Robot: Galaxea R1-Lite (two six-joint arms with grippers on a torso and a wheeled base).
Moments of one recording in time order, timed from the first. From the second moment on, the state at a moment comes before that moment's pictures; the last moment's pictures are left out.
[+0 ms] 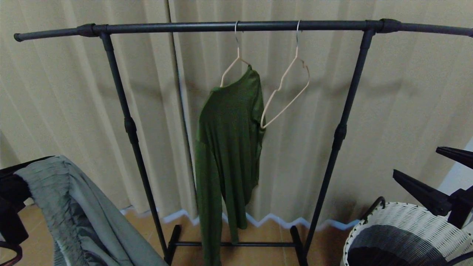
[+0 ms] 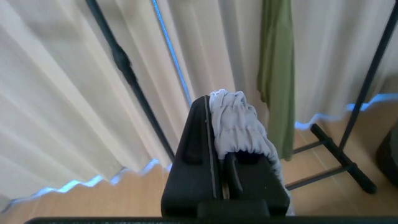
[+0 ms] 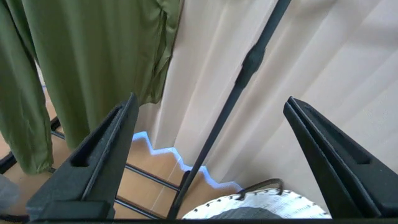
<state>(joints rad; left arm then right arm) -0.42 0.87 -0.59 -0.15 0.19 0.22 0.25 1.02 -0.42 -0.45 0.00 -0.21</state>
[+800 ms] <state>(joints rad) -0.42 0.88 -0.57 -0.16 0.19 0.23 0.25 1.02 -0.42 -0.43 -0.01 -0.22</state>
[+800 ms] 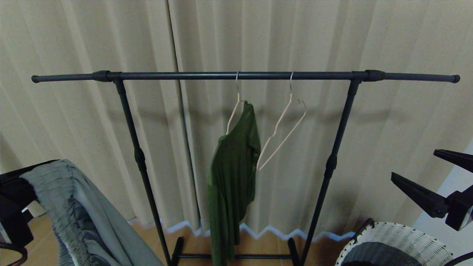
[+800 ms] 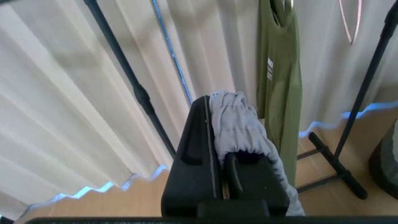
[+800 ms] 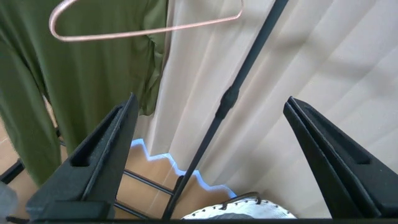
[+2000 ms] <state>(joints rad) -0.40 0.91 -0.56 -0.16 0.13 0.22 0.25 1.03 -0.40 -0.43 -0.01 -0.22</state>
